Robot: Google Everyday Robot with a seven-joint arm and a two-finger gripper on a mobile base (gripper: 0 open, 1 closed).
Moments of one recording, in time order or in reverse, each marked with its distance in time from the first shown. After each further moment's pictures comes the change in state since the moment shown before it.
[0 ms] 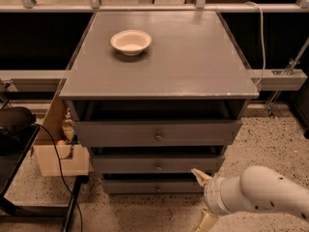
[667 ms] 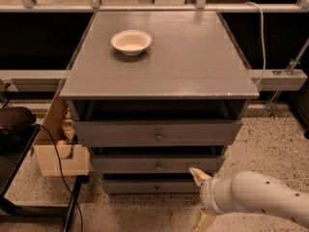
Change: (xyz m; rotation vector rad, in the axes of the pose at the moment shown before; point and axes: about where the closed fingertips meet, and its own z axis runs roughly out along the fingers) arm 0.007 -0.005 0.011 0.047 0.084 -0.093
